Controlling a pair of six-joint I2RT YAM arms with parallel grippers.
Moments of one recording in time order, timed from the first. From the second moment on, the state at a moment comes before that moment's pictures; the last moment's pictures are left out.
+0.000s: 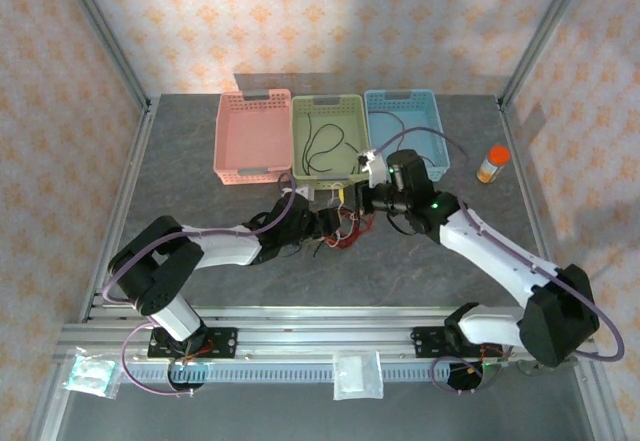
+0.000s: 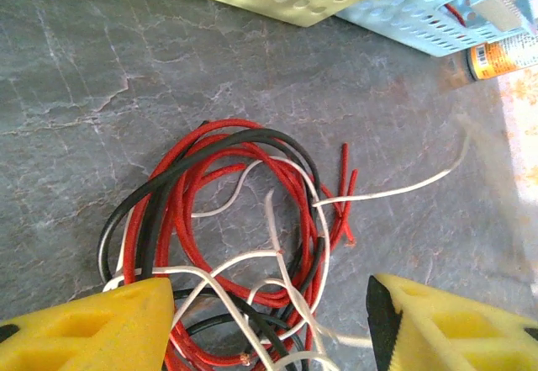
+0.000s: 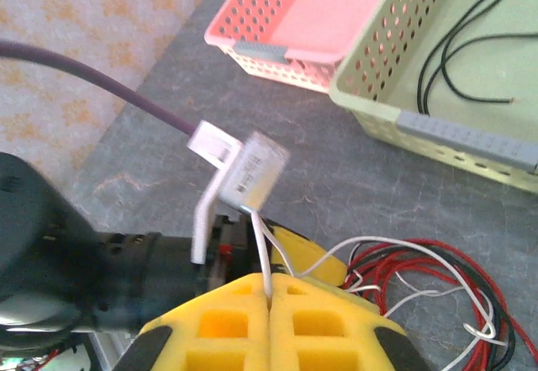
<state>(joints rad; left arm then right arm) -0.71 1.63 0.68 0.31 0.08 -0.91 0.57 1.23 0.91 -0.23 -0.42 0.35</state>
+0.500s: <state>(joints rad) -0.71 1.67 0.68 0.30 0.08 -0.91 0.57 1.15 1.20 -0.36 -0.38 0.32</state>
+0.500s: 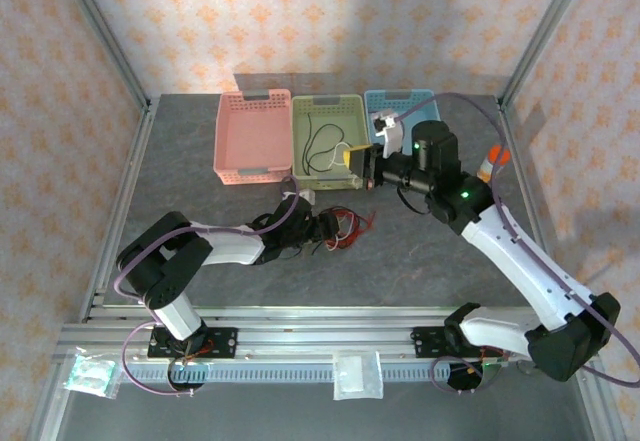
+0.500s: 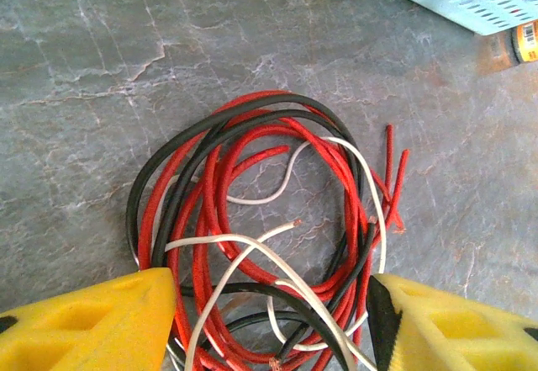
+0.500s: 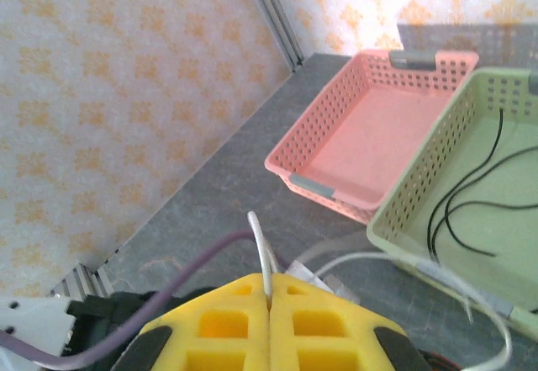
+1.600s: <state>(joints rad) -0.41 1.06 0.97 -0.16 0.23 -0.45 0.57 1.27 1.38 -0.57 -0.37 0.13</state>
